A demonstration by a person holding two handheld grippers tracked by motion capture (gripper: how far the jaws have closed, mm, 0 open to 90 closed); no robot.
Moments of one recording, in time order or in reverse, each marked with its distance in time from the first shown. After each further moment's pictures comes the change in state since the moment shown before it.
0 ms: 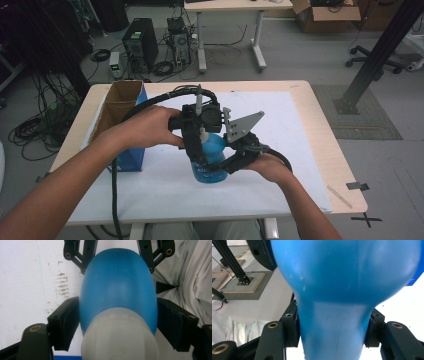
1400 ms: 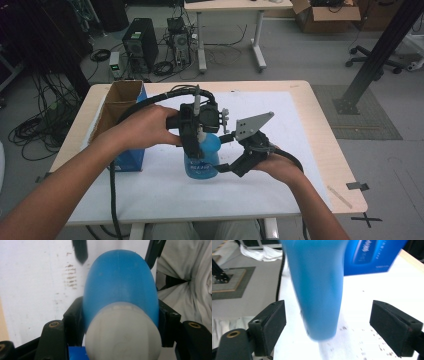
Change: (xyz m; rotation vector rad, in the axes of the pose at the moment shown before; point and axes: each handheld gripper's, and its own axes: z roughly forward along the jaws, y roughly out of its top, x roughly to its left) left arm -0.001 -0.005 -0.004 0.048 0.074 -0.018; right arm 0.000 -0.010 -0.019 0.048 -0.132 0.031
